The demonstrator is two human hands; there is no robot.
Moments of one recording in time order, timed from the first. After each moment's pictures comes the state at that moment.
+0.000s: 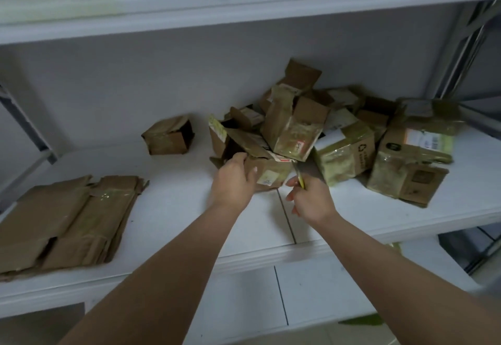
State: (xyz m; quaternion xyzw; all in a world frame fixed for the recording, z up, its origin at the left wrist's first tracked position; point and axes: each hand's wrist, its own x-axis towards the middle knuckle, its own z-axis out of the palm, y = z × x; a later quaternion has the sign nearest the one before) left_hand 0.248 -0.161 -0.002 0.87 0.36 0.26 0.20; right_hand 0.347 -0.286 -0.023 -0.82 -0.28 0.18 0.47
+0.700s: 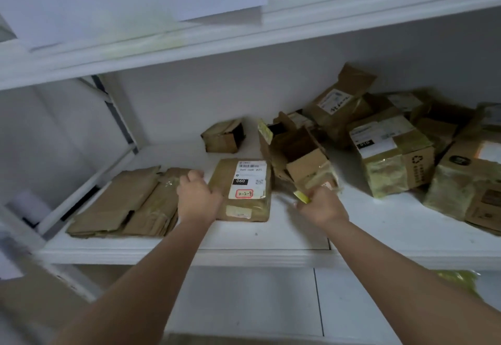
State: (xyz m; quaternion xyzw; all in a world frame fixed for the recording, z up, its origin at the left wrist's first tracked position) left_hand 0.133 -0.140 0.010 0.75 0.58 0.29 0.16; right_hand 0.339 -0.251 -0.037 -0.85 -0.36 0.21 0.32
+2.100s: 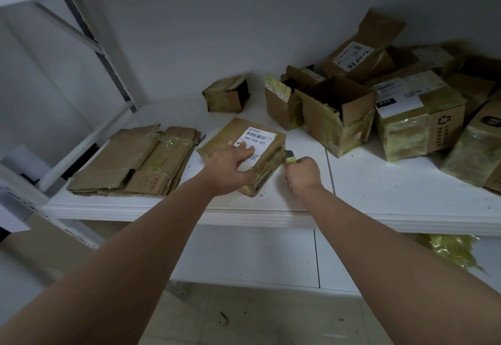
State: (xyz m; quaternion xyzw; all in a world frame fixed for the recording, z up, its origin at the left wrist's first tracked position) left_hand 0.138 -0.147 -0.002 0.89 0.39 0.05 0.24; right_hand 0.303 -0.197 -0.078 -0.77 -0.24 0.31 0.50
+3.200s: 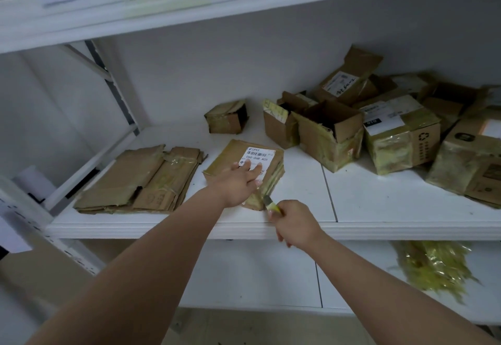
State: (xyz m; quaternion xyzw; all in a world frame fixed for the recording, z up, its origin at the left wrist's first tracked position) left_hand 0.140 -0.148 0.003 0.92 0.37 -0.08 0.12; right_hand 0.245 -0.270 -0.063 -0.76 -0.44 0.31 0.36
